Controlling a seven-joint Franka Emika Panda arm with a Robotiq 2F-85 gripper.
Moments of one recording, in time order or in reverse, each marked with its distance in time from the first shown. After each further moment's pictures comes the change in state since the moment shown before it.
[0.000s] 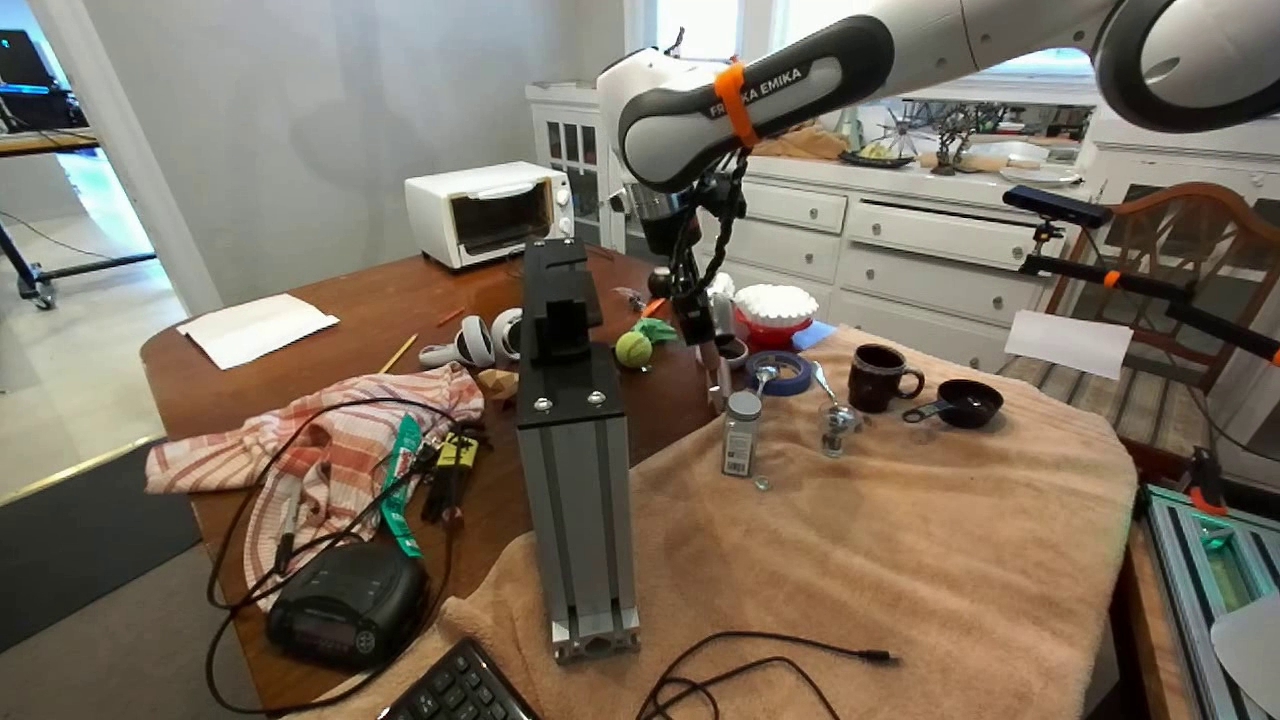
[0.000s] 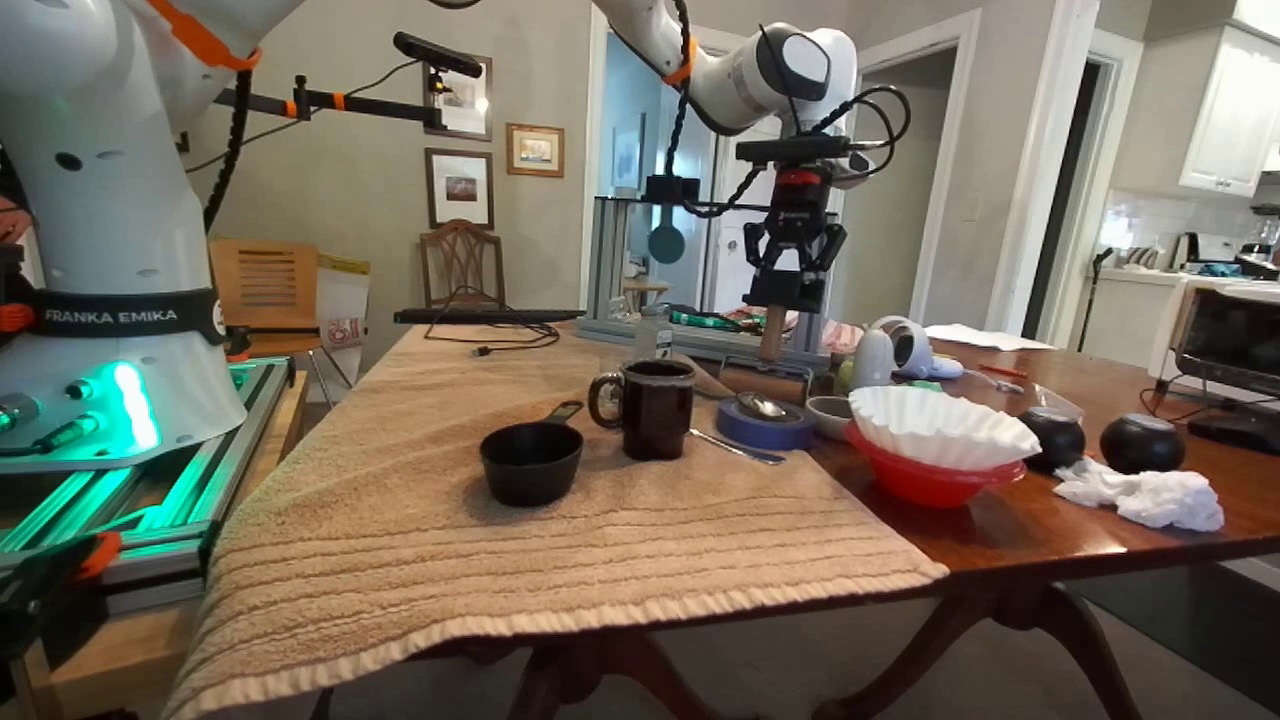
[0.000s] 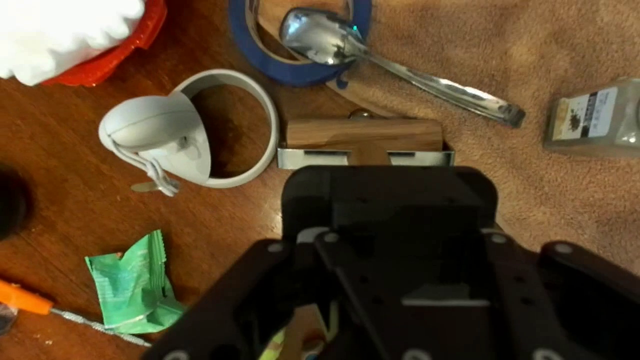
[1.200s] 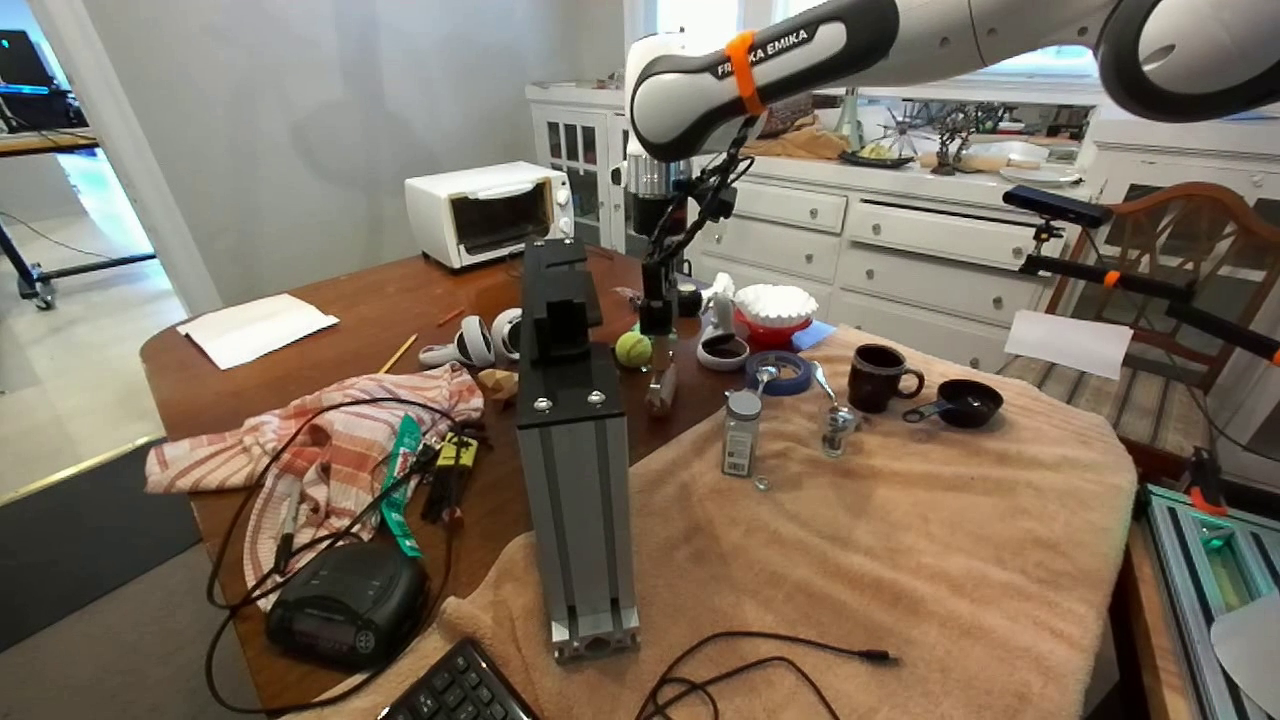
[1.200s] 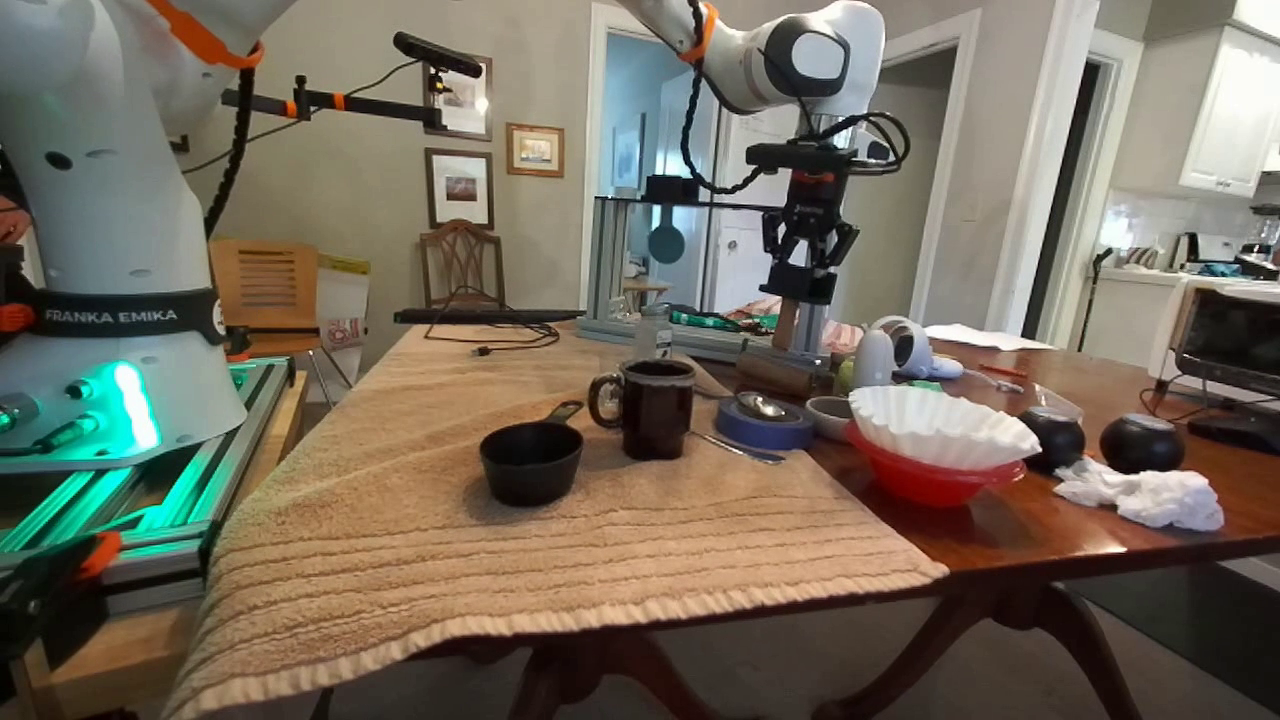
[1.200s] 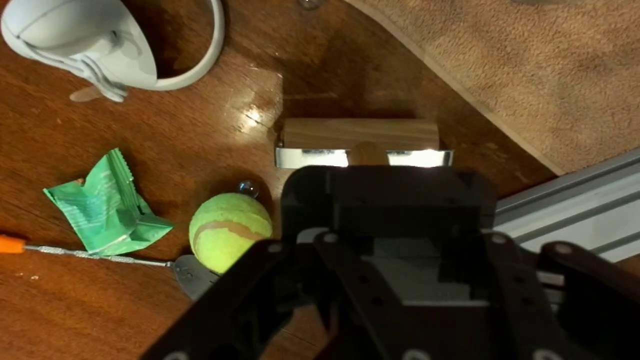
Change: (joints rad) arm -0.084 -0.007 0.058 -0.002 0.225 0.168 0.021
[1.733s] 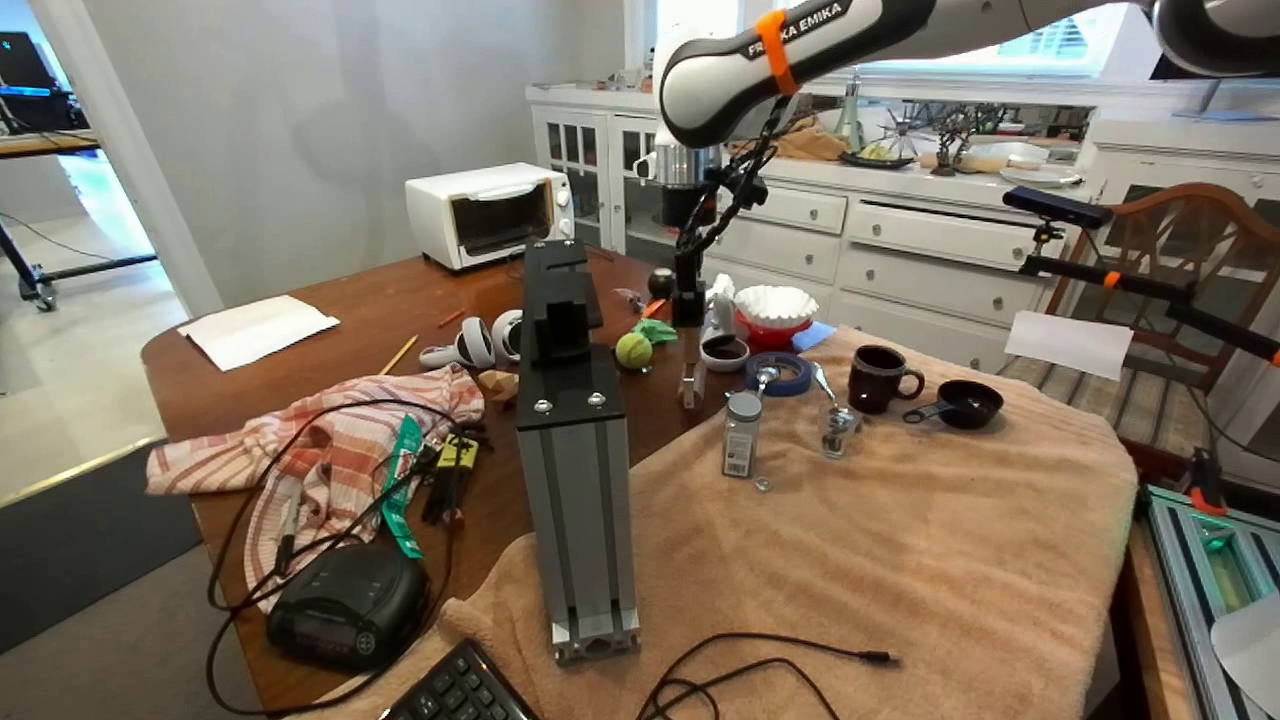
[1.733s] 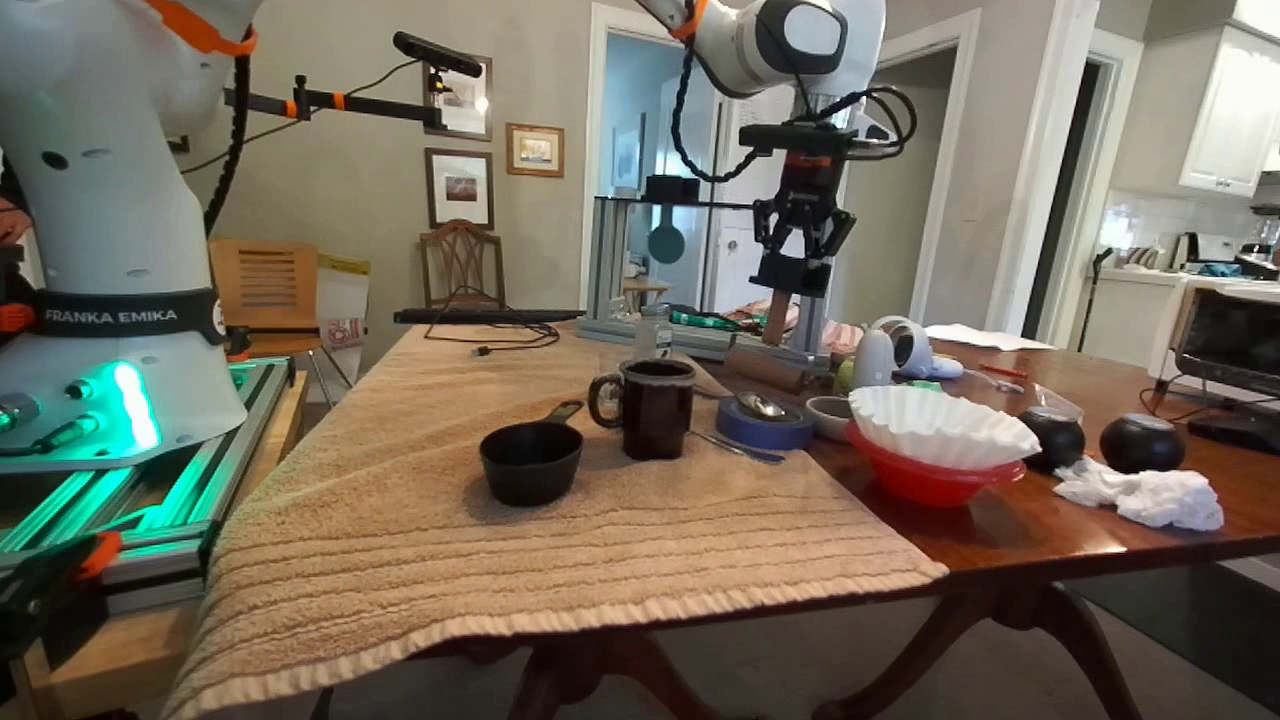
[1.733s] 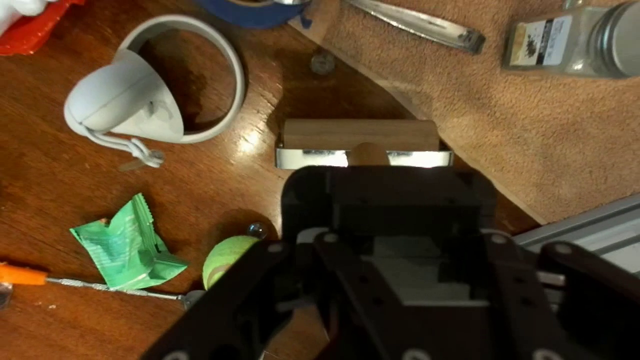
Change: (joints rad) arm -0.032 -0.123 -0.008 -0.162 -0.005 0.008 -0.074
